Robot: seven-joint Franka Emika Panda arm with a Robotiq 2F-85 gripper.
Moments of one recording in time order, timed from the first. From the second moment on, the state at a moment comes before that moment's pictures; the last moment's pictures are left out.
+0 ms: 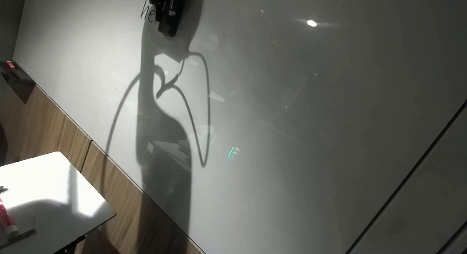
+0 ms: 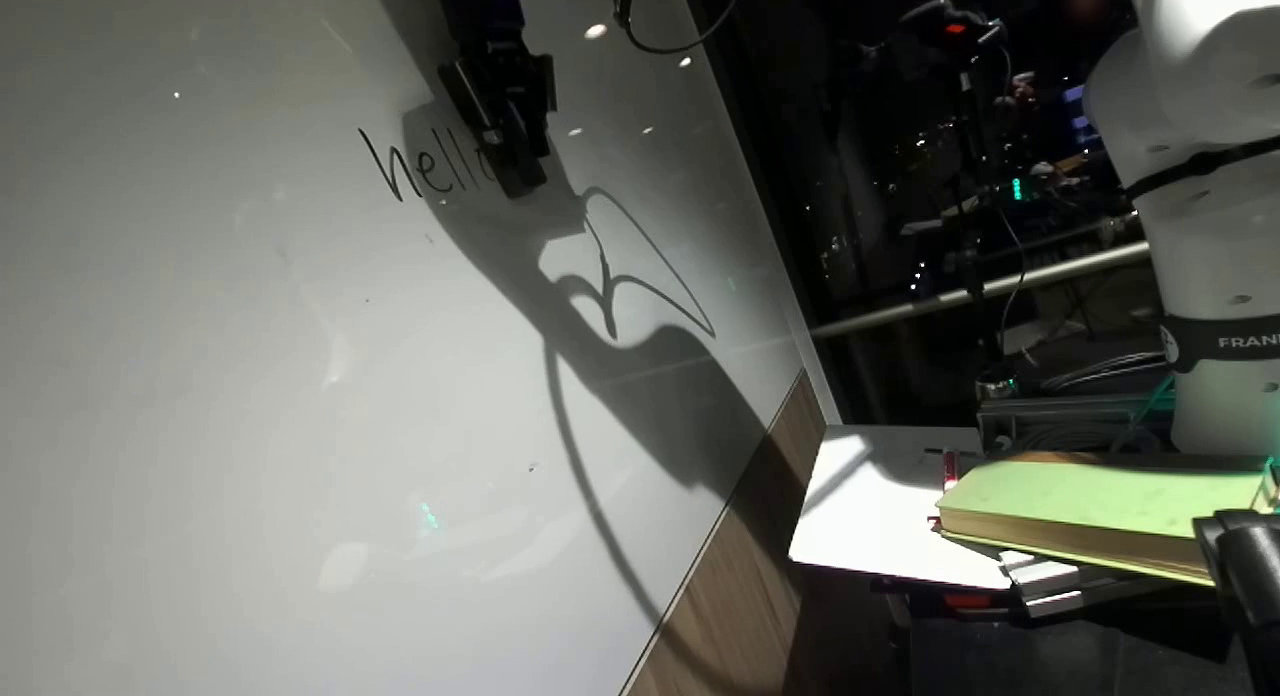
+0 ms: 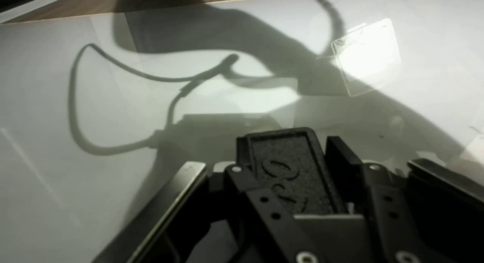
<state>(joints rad) 0.10 -0.12 0.14 -1.63 -0.19 1.76 0.38</state>
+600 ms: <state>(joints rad) 0.14 -0.07 0.21 -1.54 -0.19 1.75 0.43</state>
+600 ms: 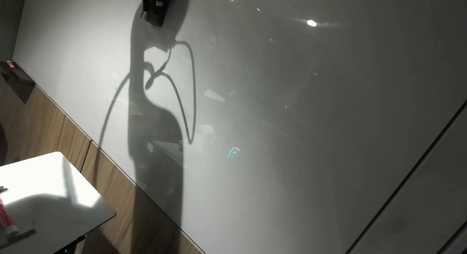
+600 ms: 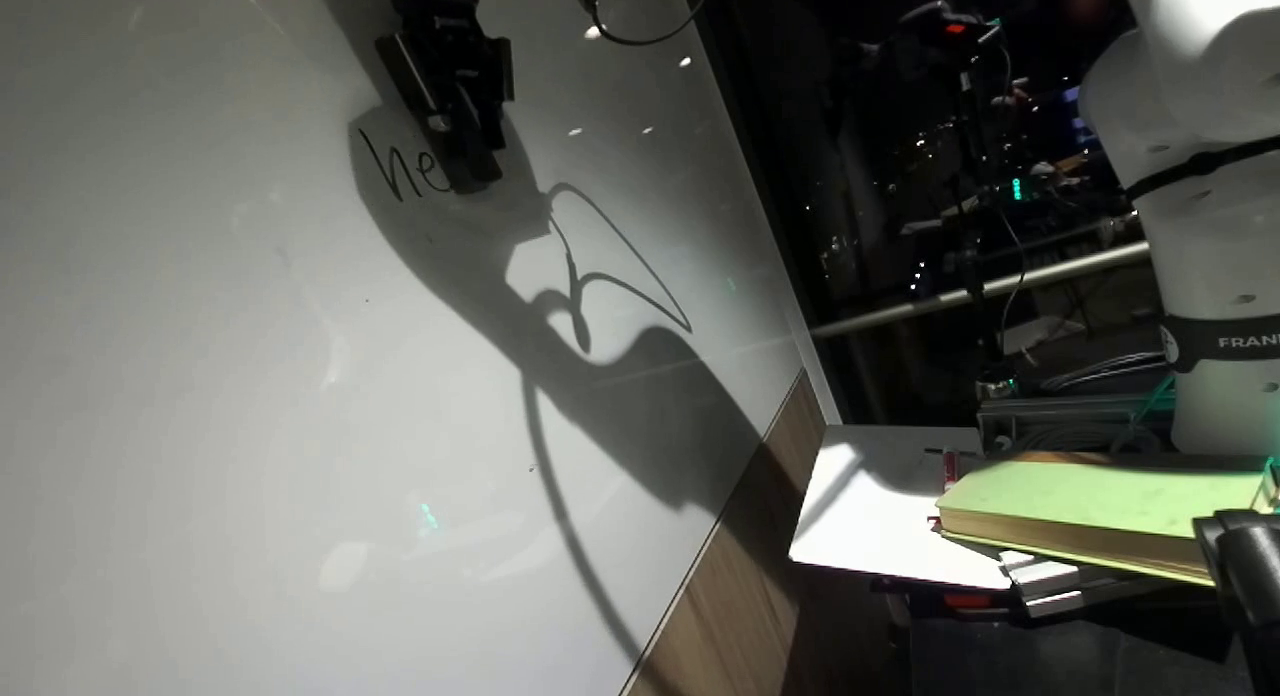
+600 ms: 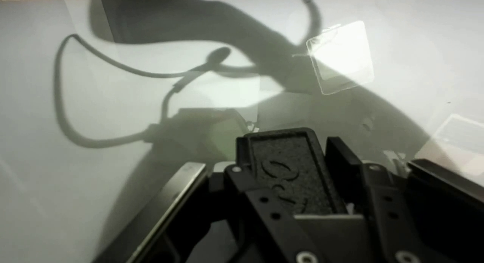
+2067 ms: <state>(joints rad) 0.31 0.09 0.26 -1.58 -0.27 1.88 0.55</state>
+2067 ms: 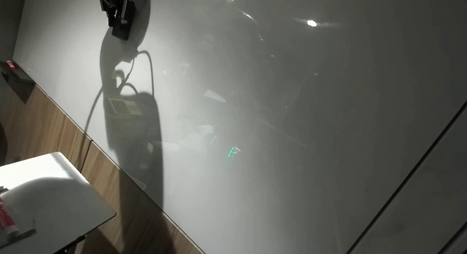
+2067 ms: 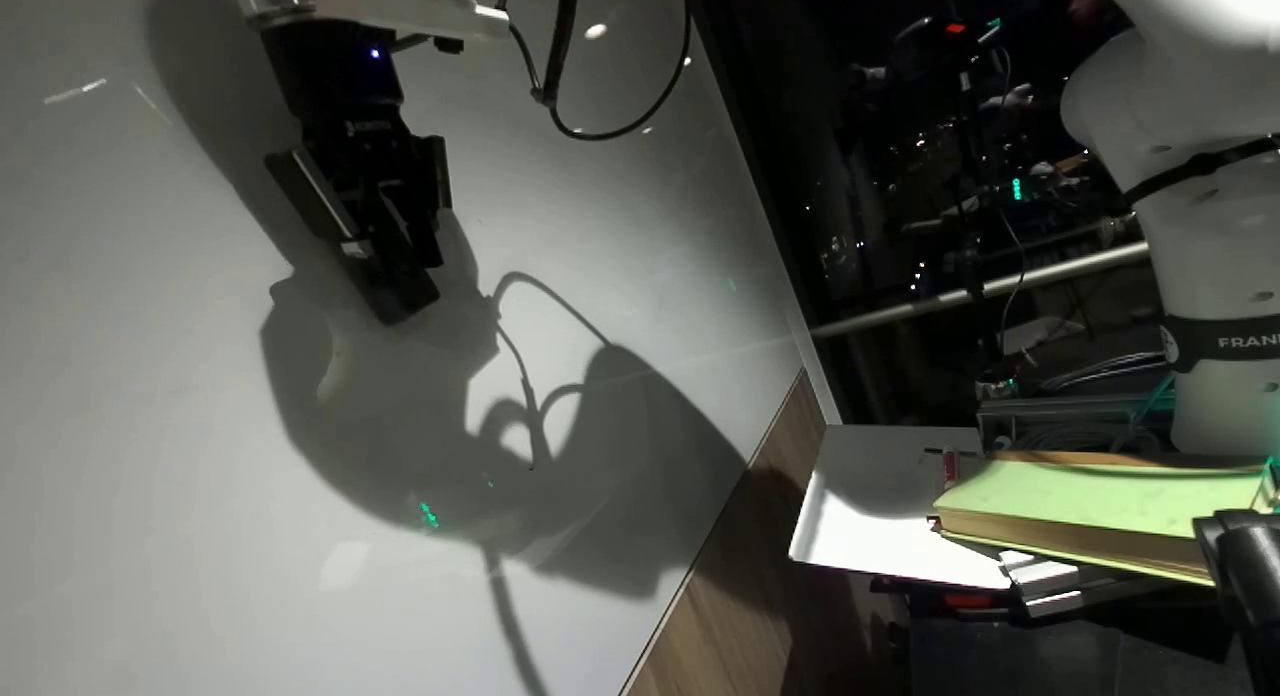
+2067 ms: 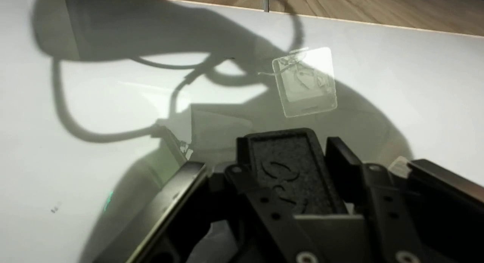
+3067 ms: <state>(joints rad) 0.29 0.08 0.23 -1.37 -0.26 1.68 0.52</state>
